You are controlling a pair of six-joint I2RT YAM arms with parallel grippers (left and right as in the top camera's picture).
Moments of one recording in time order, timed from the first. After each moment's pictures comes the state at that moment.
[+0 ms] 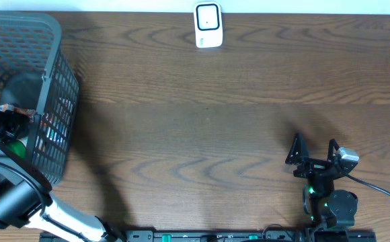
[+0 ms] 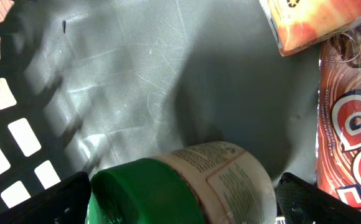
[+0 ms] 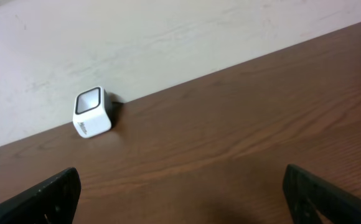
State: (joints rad) left arm 0.75 1.95 1.57 -1.15 -0.13 -0.48; right arm 0.01 0.01 0.01 -0.07 0.05 0.36
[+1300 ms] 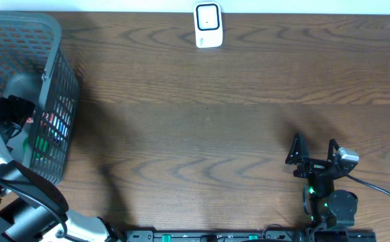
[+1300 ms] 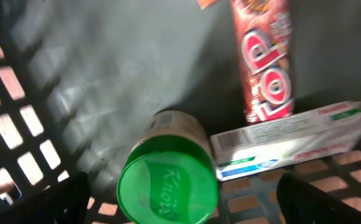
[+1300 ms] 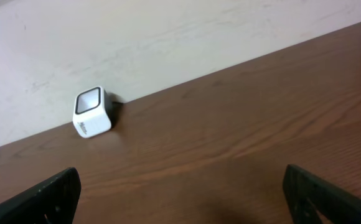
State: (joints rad) left arm 0.66 1.76 1.54 -1.21 -0.06 -0.55; right arm 0.01 0.01 0.01 -0.07 0.05 0.36
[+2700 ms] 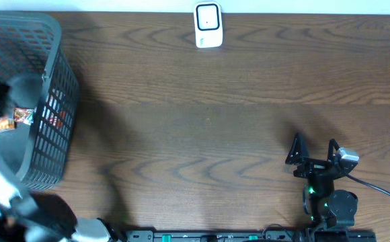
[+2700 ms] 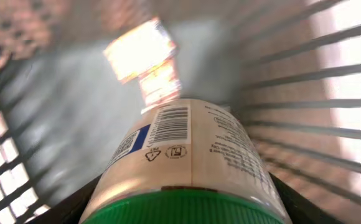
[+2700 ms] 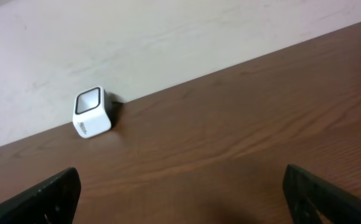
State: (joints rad) left arm 0.66 1.62 1.81 -1.23 0.04 -0.61; right arm 0.01 0.01 0.01 -0.07 0.05 0.36
